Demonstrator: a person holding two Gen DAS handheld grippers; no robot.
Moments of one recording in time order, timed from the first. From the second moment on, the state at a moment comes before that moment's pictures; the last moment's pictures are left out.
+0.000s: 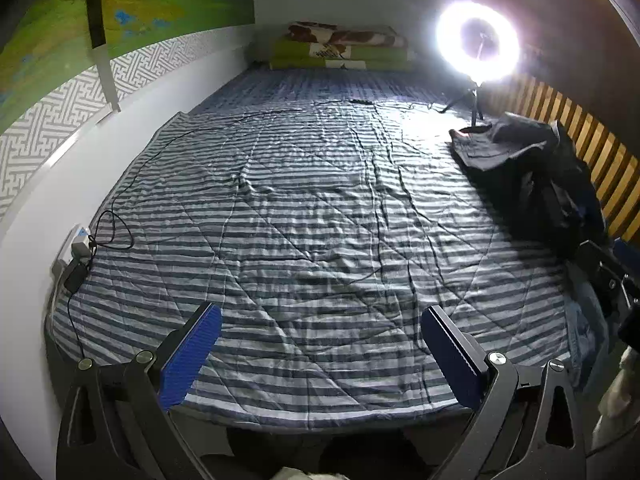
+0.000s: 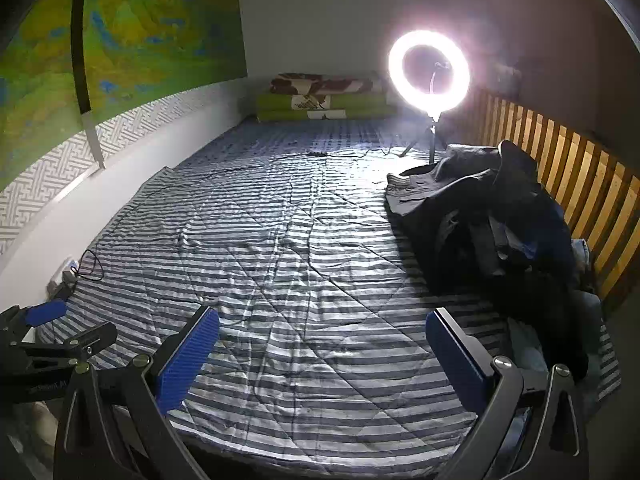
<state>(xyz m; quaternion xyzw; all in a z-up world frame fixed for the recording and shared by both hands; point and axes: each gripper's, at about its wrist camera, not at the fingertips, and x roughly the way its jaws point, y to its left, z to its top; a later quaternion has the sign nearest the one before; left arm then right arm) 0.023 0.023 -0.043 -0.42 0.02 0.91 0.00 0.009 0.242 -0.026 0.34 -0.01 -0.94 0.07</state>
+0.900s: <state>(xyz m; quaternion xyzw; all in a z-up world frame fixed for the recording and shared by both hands) -0.058 -0.018 -0.043 -0.37 -0.01 0.93 -0.01 -0.053 0.205 -0.042 0.34 0.00 -0.94 0.04</state>
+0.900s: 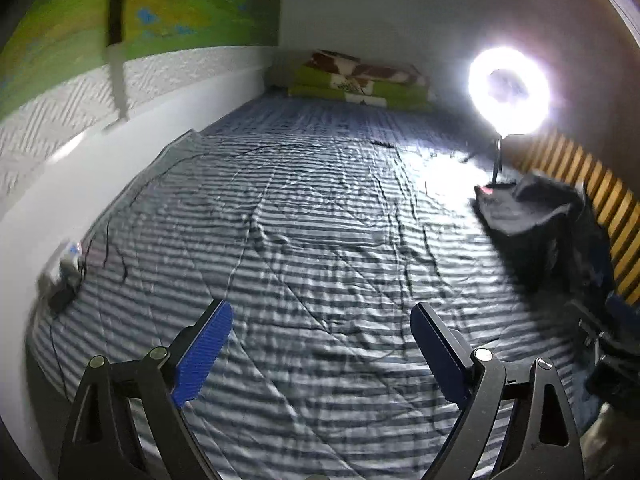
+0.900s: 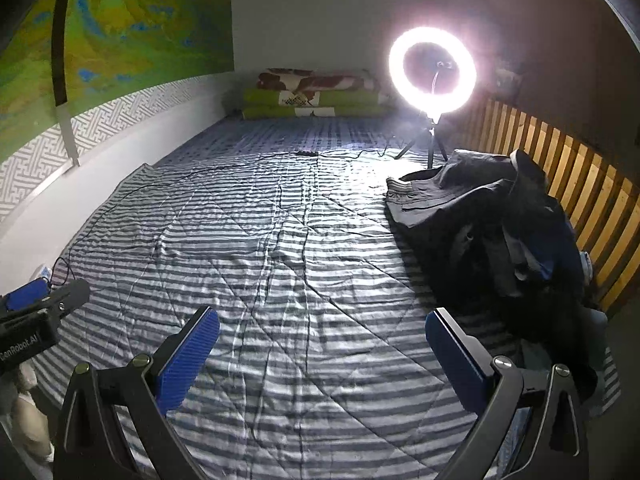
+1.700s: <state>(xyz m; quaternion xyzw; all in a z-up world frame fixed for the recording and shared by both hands) -0.111 -0.004 -0.078 -0.36 0.01 0.93 0.03 -0.112 0.204 -0.070 0.35 -0.01 -0.94 0.01</state>
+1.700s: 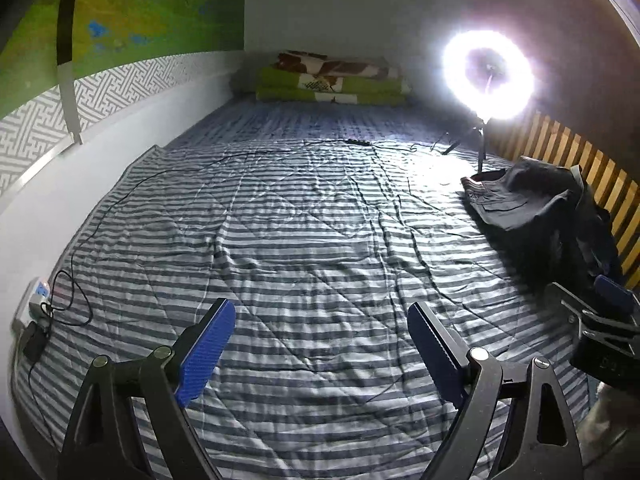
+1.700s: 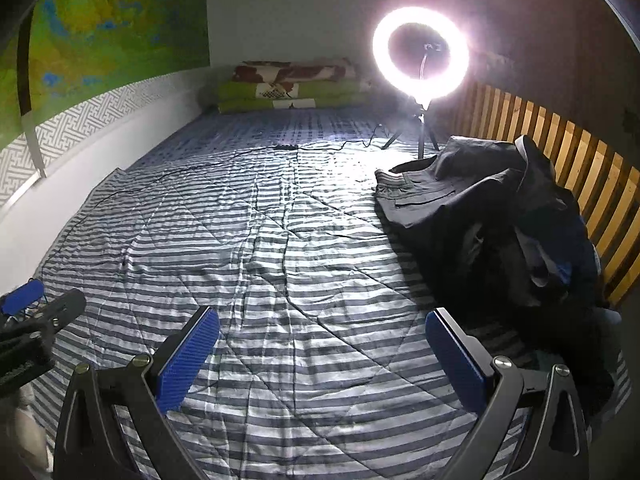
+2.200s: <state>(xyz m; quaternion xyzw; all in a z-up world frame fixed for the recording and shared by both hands) -0.114 -0.007 -0.115 -0.40 -0.01 0.92 0.03 -0.109 0.206 -0.080 0.37 0.00 -0.93 0.02</state>
